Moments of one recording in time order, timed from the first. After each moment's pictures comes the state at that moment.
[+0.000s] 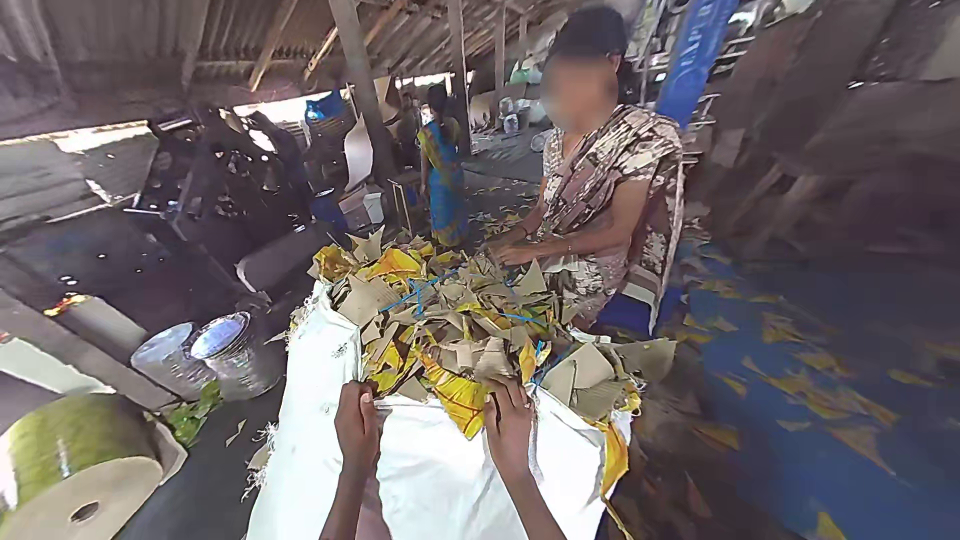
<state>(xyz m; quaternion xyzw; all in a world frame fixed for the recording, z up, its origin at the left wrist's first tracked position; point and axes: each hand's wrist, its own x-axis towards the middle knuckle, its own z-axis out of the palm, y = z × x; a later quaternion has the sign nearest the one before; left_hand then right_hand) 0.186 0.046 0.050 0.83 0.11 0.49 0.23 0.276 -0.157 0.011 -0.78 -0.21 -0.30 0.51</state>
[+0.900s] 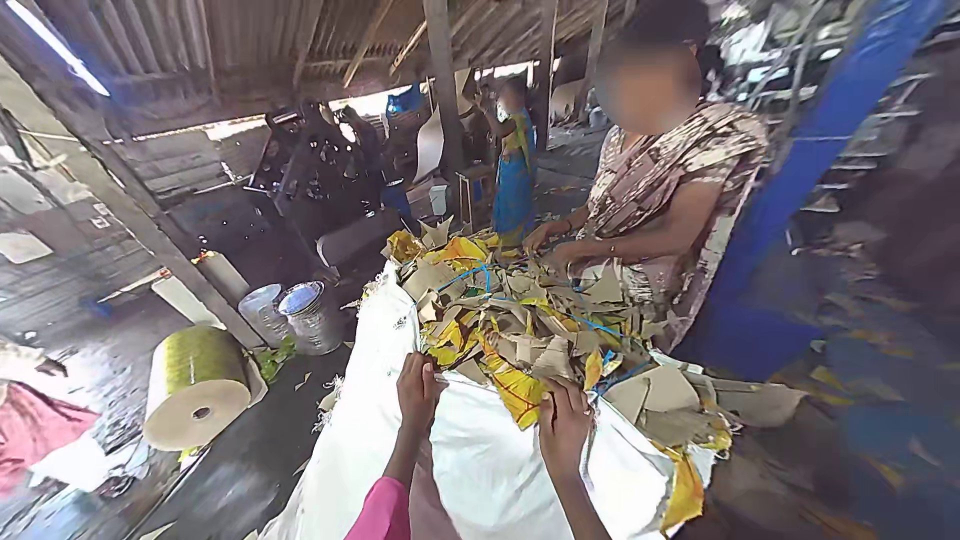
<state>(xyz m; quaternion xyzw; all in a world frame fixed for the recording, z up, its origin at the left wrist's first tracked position) 0.187 0.046 0.048 0.83 0.11 0.50 0.22 0.280 -0.157 0.004 -0.77 -0.23 -0.31 0.51</state>
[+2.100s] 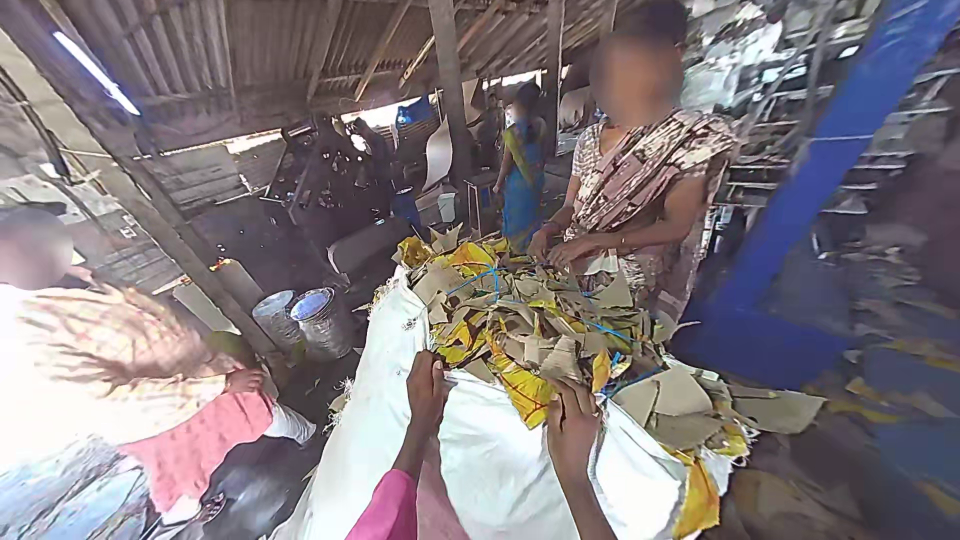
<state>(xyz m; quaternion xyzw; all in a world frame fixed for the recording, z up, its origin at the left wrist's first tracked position) 0.196 0.044 0.051 0.84 0.13 0.48 0.23 0.289 -0.155 0.000 -0.76 -0.23 -0.31 0.52</state>
